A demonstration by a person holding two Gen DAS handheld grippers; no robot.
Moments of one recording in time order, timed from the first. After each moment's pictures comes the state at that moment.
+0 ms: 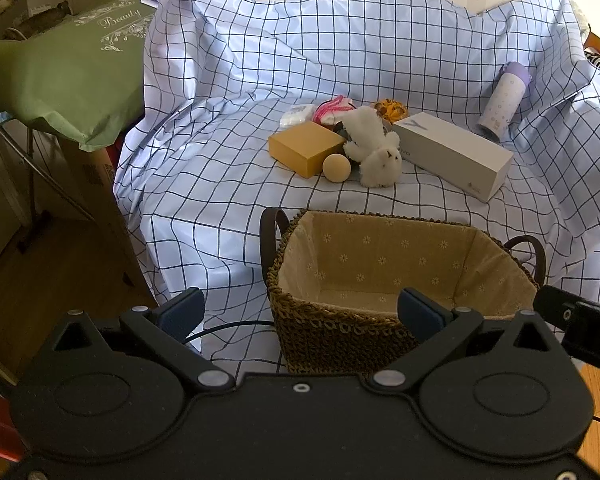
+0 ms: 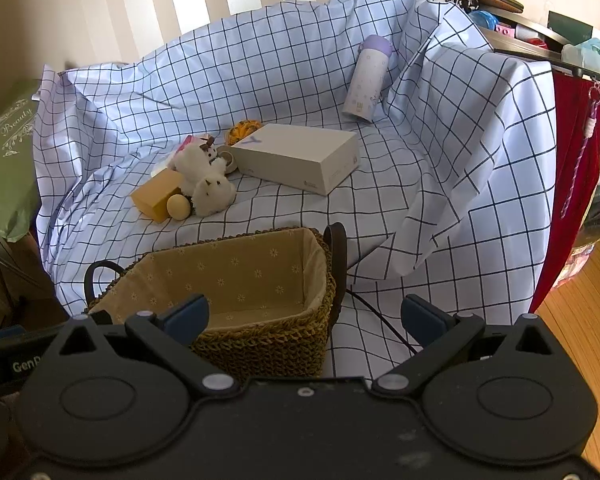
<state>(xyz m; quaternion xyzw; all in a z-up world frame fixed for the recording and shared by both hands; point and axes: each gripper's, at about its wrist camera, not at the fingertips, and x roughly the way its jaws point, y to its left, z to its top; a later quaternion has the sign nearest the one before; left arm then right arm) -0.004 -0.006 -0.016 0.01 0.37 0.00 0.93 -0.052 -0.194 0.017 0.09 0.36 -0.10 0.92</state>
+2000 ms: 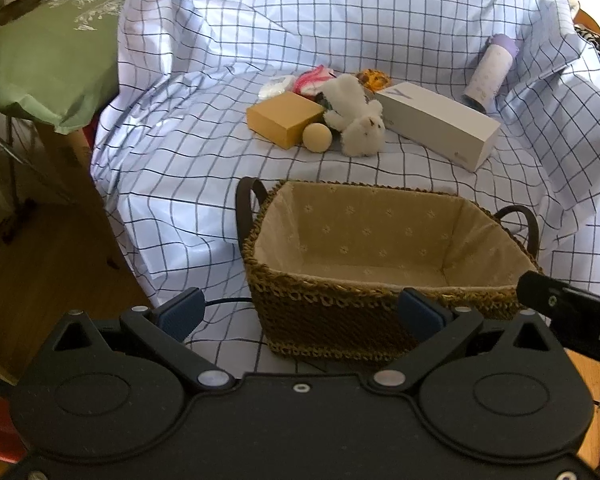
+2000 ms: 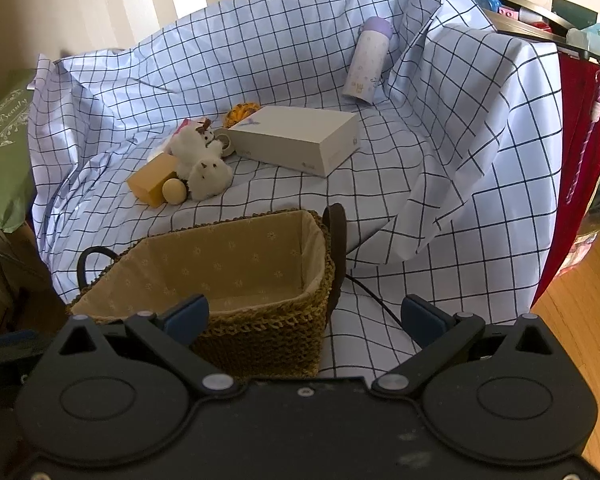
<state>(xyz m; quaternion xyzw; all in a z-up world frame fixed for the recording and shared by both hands) 0.009 -0.007 -0.019 0.01 0.42 -0.04 0.91 -0.044 -0.196 0.008 0.10 0.38 -0.10 0.91</state>
